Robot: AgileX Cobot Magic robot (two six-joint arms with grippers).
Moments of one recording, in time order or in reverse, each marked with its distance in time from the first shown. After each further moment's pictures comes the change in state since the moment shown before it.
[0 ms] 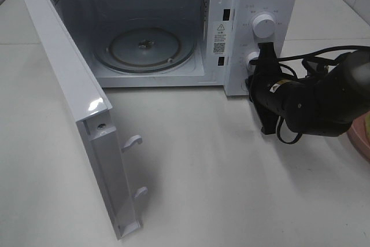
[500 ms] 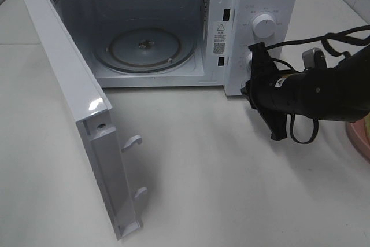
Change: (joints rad) left arm 0.000 0.000 0.000 0.000 0.000 0.000; right arm 0.000 -0.145 0.026 -0.050 0.313 -0.138
